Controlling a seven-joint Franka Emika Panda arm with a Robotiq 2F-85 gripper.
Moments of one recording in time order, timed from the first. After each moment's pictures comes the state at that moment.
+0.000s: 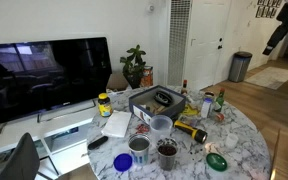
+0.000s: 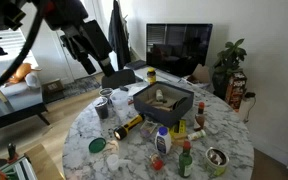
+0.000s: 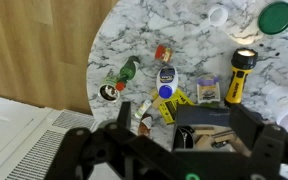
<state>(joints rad) -0.19 -0.97 -0.15 -2.67 -0.27 1.97 -0.18</state>
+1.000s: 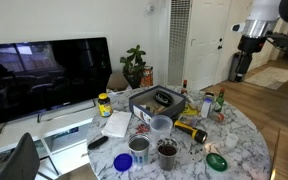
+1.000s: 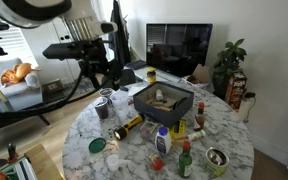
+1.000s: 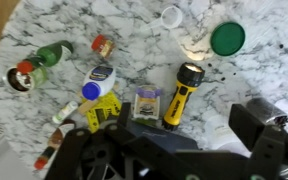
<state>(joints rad) 0.05 -0.65 -0.14 -2.70 -0.15 2.16 -0.26</state>
